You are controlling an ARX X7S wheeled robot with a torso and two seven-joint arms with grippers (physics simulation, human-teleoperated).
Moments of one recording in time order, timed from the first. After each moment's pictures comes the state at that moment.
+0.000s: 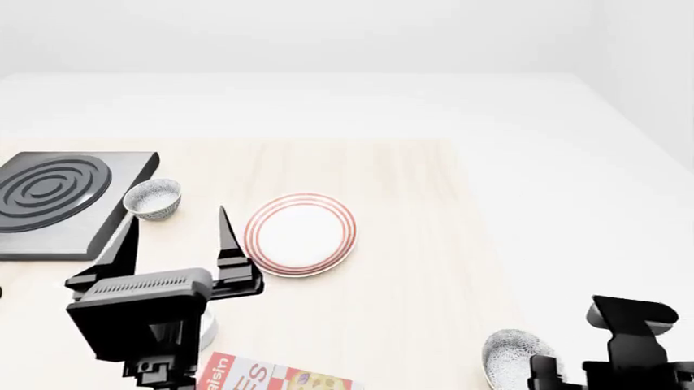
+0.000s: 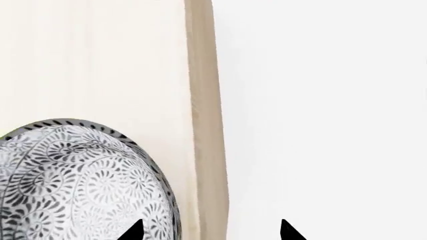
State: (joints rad) left arm -0.08 -0.29 0.22 0.50 -0.23 -0.14 -0.46; right arm 0.39 0.88 -0.08 0.03 1.60 1.36 0.67
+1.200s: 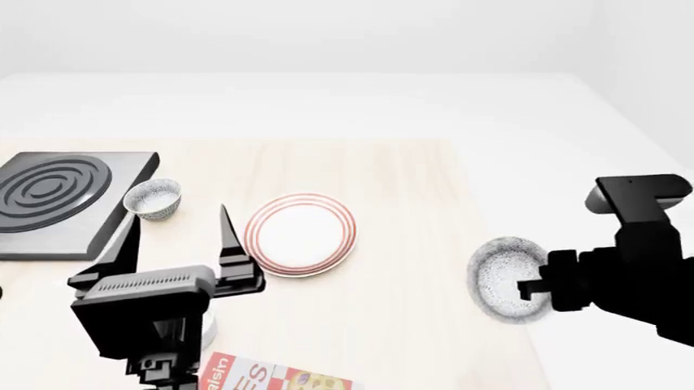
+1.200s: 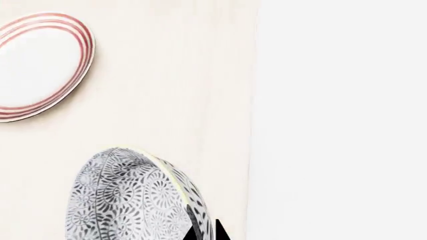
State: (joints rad) left arm -0.09 -0.30 0.24 0.49 -0.23 -0.14 -0.48; right arm 0.87 0.90 -0.22 -0.04 1.87 1.44 0.85
